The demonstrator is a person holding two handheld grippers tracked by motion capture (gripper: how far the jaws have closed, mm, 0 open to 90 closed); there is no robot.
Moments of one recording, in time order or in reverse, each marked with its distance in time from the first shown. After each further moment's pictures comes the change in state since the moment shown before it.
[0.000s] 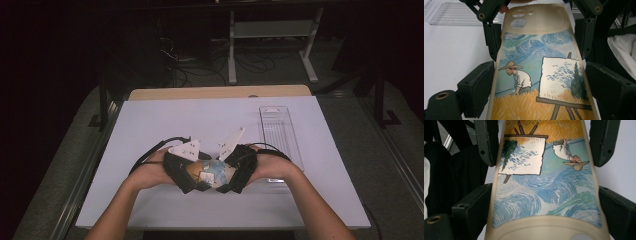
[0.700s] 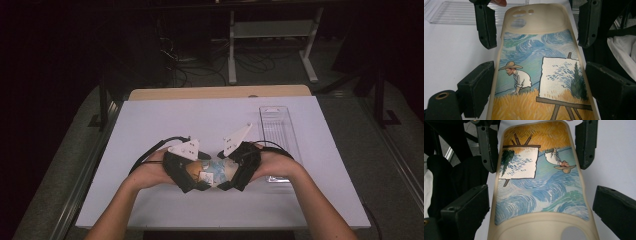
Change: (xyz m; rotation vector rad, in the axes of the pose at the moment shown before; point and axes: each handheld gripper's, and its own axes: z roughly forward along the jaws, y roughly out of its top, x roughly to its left) left arm 0.001 -0.001 0.000 -0.004 -0.002 -0.020; right arm -0.001 -0.004 -0.011 -0.061 -0.016 0.064
